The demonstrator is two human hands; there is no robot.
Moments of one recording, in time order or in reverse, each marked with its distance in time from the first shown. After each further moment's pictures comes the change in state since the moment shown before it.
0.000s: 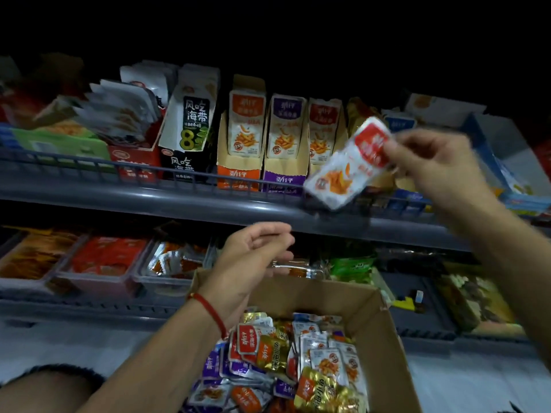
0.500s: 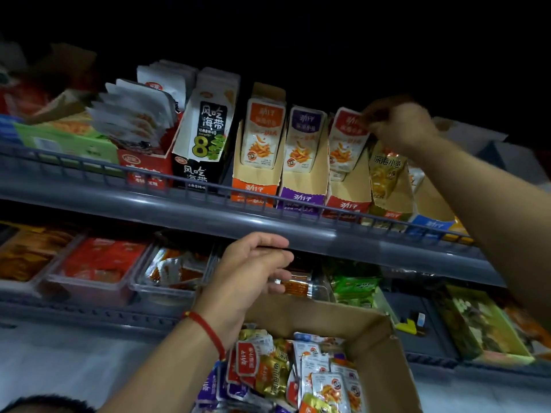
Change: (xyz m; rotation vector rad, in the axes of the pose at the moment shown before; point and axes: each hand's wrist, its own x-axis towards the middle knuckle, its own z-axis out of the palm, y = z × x) left_hand 0.011 0.013 -0.021 -0.026 0.036 -0.035; right_hand 0.151 0.006 0.052 -0.658 -0.064 -0.022
